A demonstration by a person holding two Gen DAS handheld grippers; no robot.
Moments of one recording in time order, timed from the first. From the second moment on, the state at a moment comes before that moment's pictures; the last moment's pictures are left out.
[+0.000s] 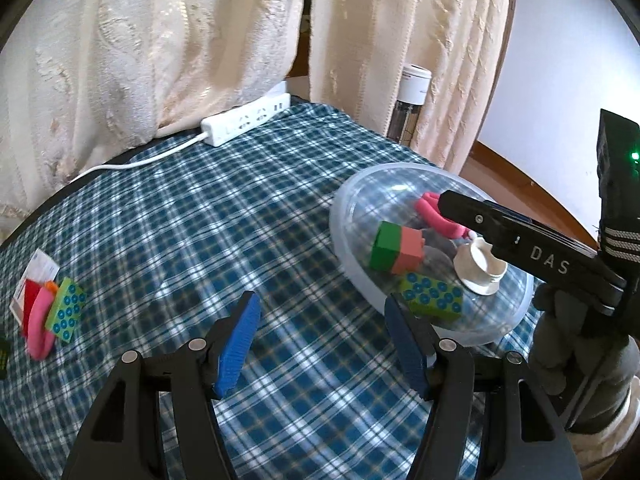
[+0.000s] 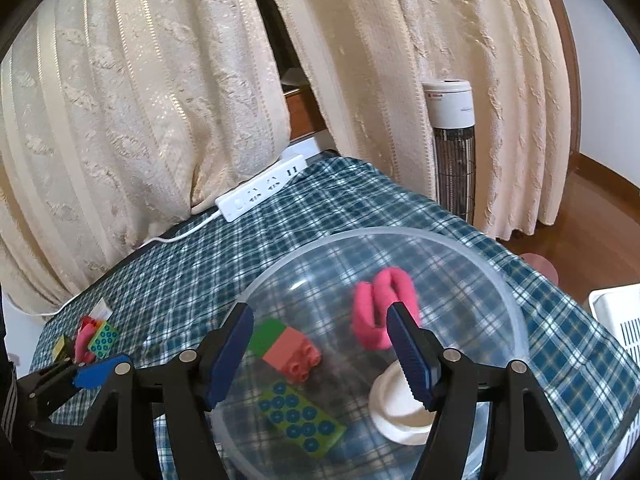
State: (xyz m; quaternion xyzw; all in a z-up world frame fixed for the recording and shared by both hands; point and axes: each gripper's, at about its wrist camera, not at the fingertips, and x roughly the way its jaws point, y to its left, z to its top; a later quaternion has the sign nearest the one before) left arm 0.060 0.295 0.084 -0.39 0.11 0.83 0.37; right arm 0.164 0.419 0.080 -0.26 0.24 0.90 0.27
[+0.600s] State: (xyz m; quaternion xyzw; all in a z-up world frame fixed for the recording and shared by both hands) left arm 0.034 0.220 0.083 -0.39 0.08 0.87 0.29; right arm 0.118 0.364 0.083 -0.28 0.21 0.91 0.21
